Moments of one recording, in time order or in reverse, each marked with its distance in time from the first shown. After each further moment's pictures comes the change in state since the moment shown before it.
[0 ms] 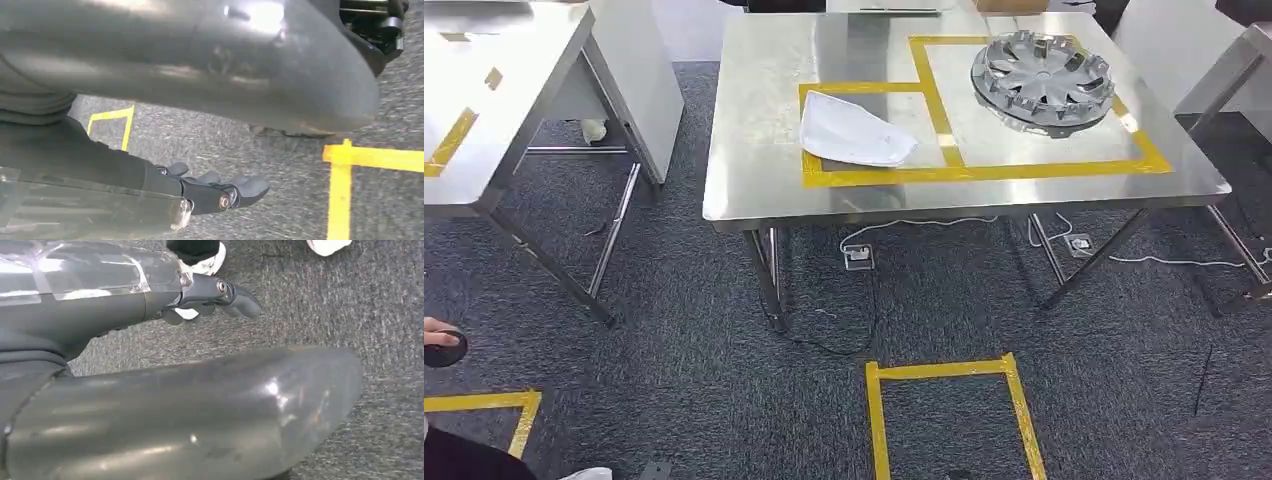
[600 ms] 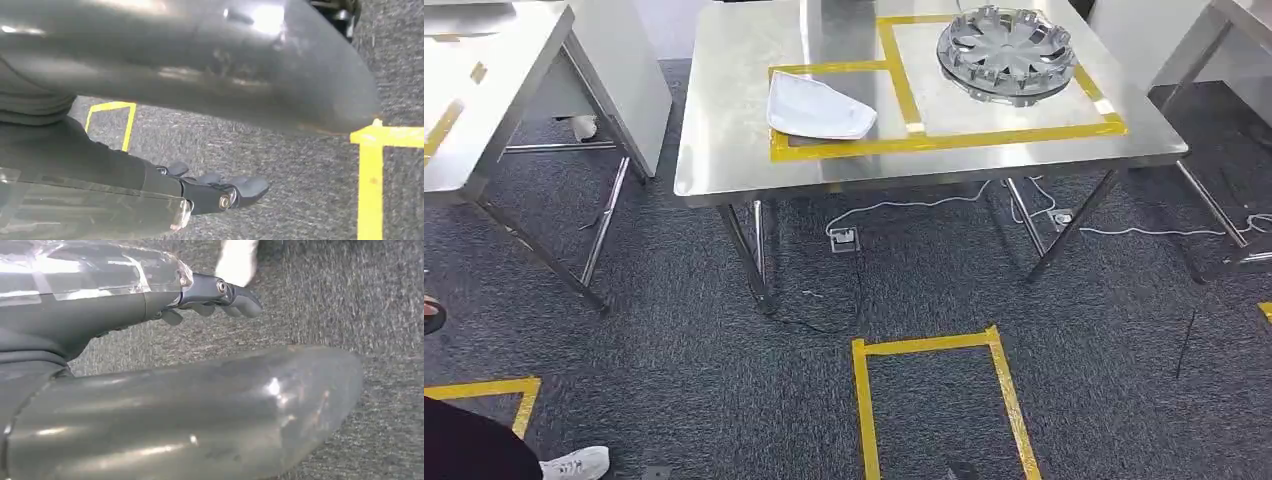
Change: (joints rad) left arm 0.000 -0.002 0.000 0.006 0.013 0.000 -0.031; right arm -0.002 -0.010 0.002 -0.018 -0.001 -0.011 -0.013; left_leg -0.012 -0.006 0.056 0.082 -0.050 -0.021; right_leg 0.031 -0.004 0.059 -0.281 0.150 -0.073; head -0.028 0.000
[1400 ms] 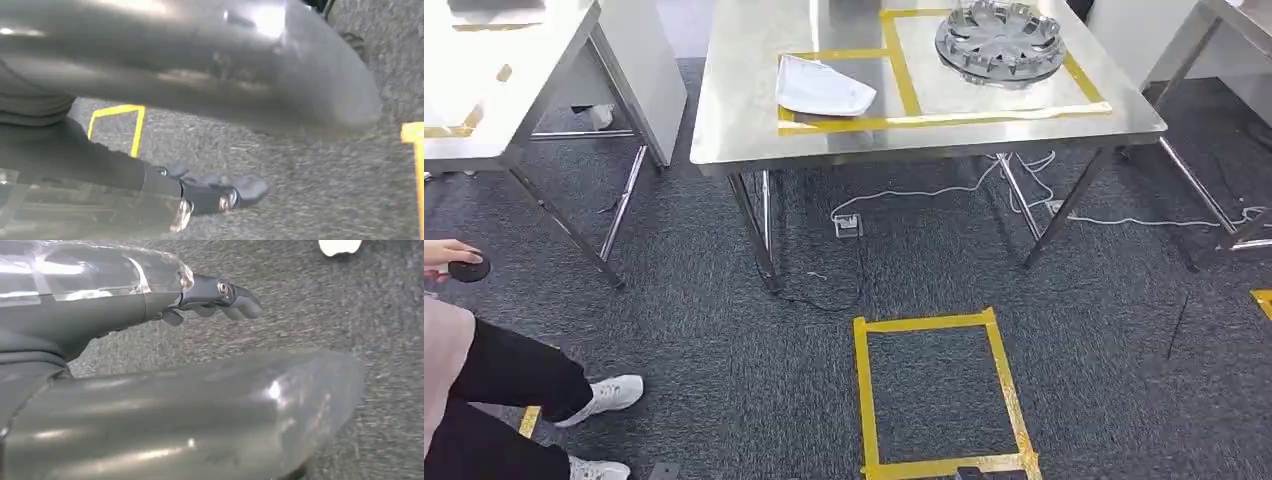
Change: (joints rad) left arm -0.004 0.002 0.000 0.008 -0.016 0.001 0.044; right arm 0.003 0.000 0.002 -0.013 -0.029 0.008 0.009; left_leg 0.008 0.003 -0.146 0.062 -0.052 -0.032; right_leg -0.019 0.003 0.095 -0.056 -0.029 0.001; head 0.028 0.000
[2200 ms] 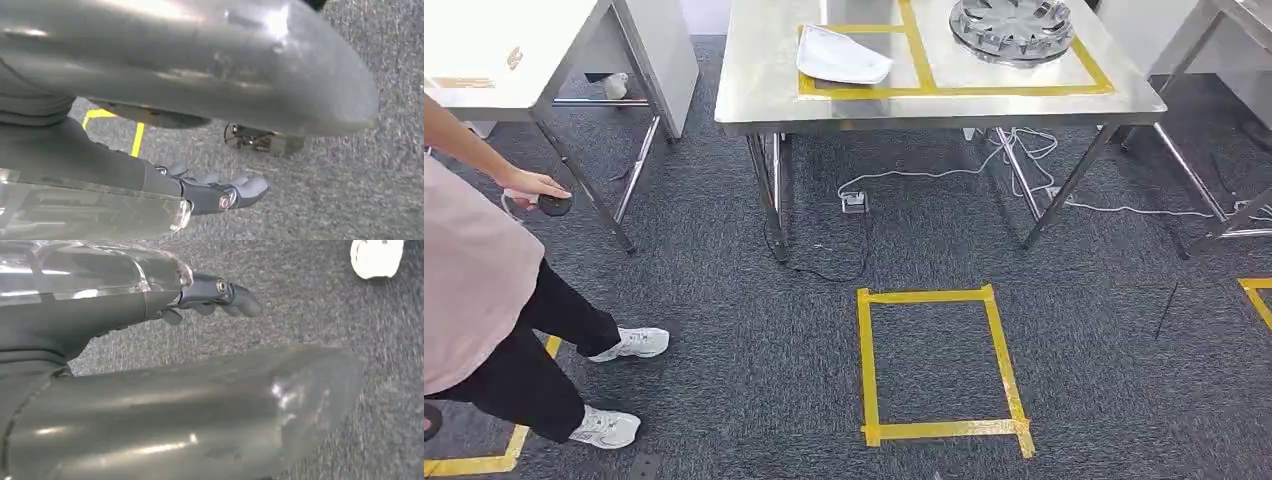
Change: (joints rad) left arm -0.007 0.032 0.000 0.002 0.026 0.017 -0.069; right arm -0.006 0.040 0.027 0.003 0.002 -0.031 -0.086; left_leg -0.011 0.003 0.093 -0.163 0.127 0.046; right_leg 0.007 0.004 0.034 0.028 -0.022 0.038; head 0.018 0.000
